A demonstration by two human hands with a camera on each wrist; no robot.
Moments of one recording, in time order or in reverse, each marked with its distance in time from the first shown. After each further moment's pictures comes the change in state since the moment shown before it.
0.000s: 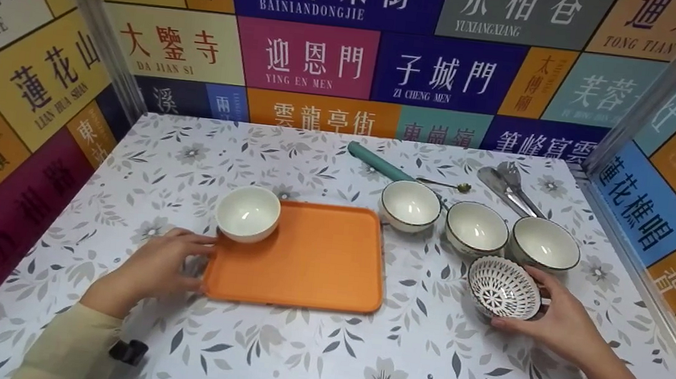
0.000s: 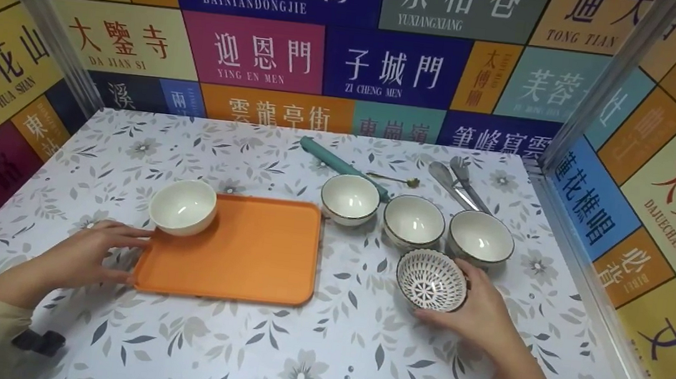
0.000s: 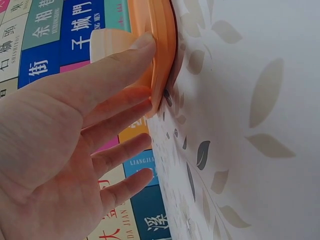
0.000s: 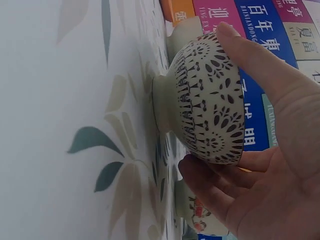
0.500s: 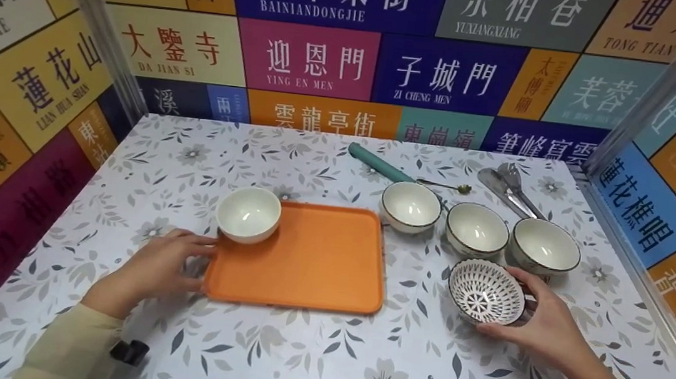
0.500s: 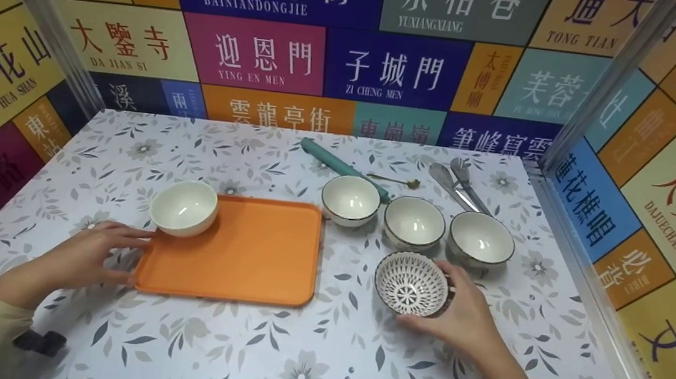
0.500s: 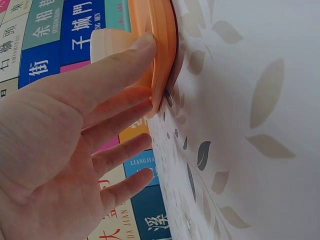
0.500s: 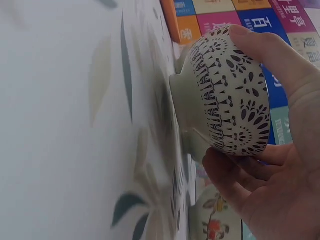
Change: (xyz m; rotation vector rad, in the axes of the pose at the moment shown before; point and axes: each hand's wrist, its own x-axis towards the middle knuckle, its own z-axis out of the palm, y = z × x) left_hand 0.000 -0.002 0.000 -0.016 0.001 0.003; right_hand -0.004 -0.020 0.018 0.031 0.090 -0.115
